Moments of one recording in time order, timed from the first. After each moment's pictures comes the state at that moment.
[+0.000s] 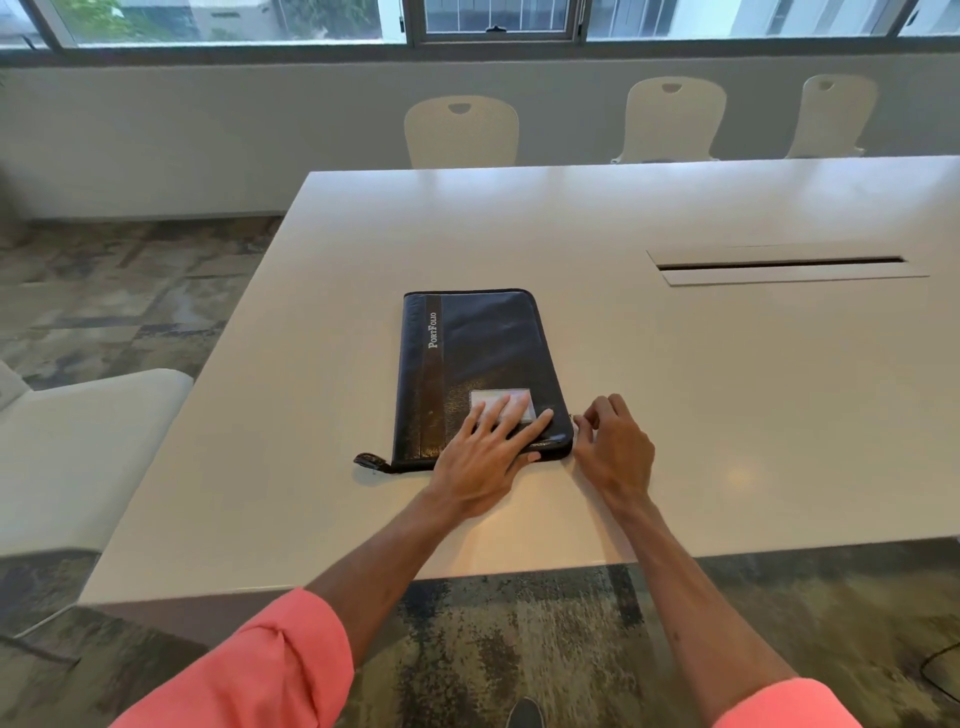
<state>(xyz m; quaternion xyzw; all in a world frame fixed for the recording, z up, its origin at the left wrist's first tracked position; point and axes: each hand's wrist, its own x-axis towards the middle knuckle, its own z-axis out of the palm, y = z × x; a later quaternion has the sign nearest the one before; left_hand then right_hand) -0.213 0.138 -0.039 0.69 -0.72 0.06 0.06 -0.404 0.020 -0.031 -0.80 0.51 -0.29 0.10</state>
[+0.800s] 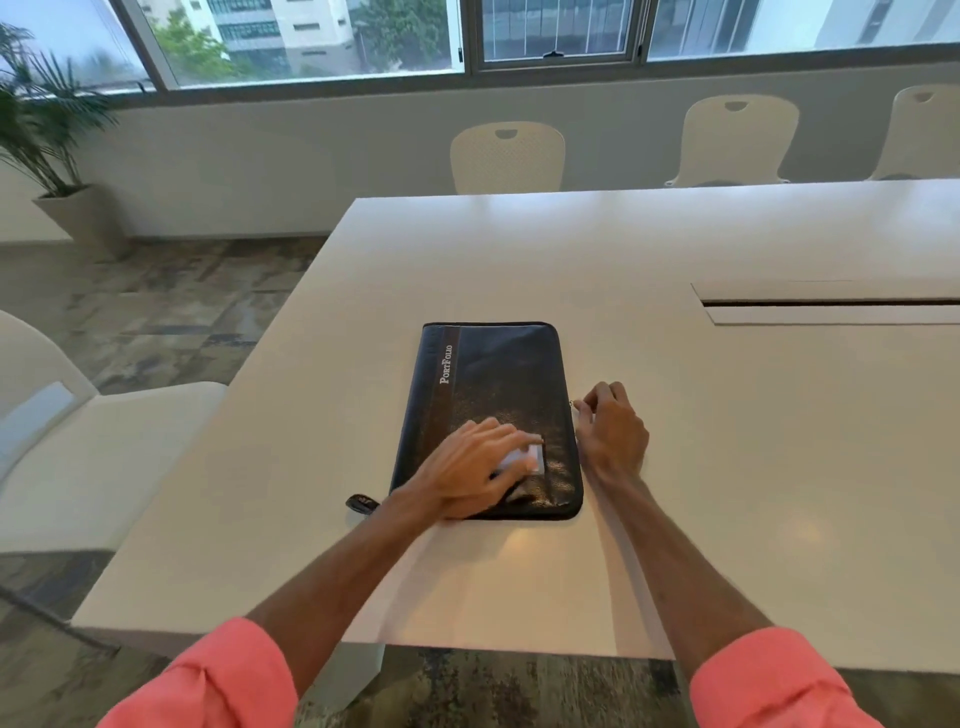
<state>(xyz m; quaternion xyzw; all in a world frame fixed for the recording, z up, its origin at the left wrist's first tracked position) -0.179 0.104 0.011 0.69 -0.70 -0.05 0.16 -0.337 -0.075 -0.024 -0.80 0.51 -0.29 0.17</state>
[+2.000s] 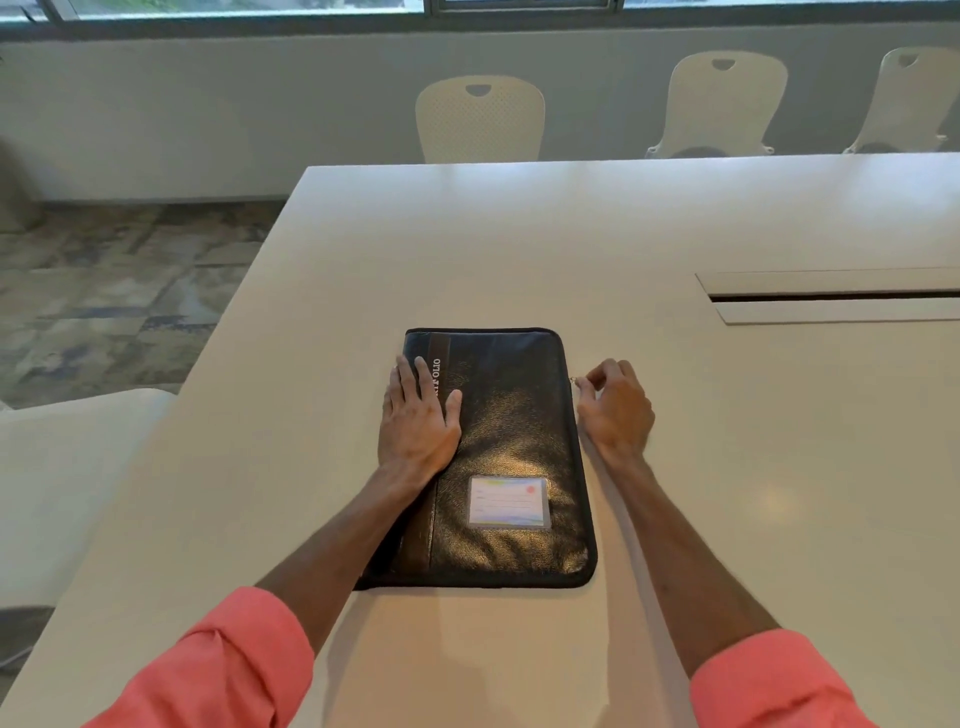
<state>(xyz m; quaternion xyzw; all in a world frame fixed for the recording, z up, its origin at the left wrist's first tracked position) -0.063 0.023 -0.036 0.89 -0.43 -0.05 0.16 -0.279 -0.144 -0.026 -0.76 0.55 -0.31 0.18</state>
